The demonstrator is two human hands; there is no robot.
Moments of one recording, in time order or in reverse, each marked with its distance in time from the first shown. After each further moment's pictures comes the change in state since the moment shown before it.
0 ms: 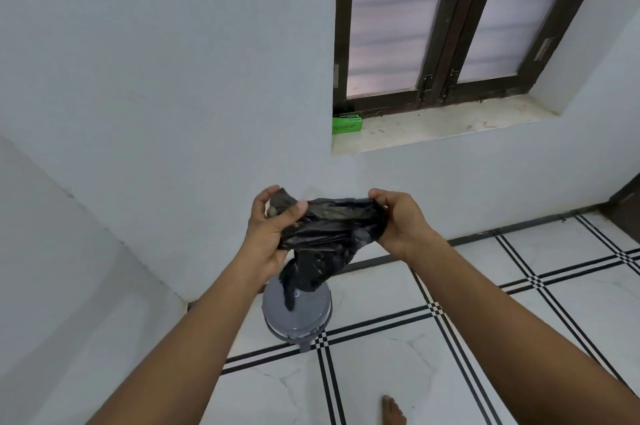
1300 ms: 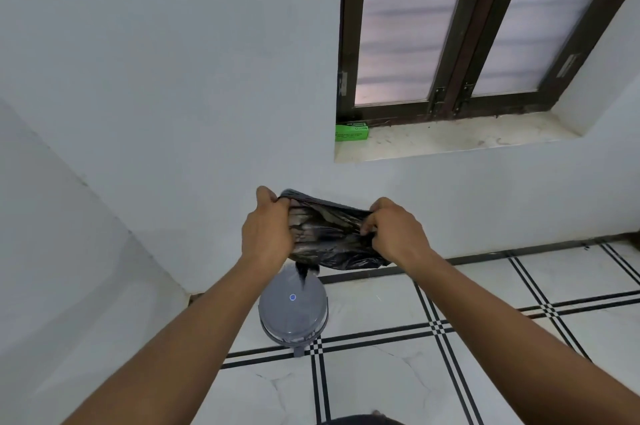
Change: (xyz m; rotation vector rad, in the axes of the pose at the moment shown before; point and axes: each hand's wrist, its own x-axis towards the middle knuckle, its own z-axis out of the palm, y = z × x) left_hand 0.016 -0.020 0.024 1.680 0.329 0.546; right_hand 0.017 -0.016 -0.042 -1.755 0.039 -0.529
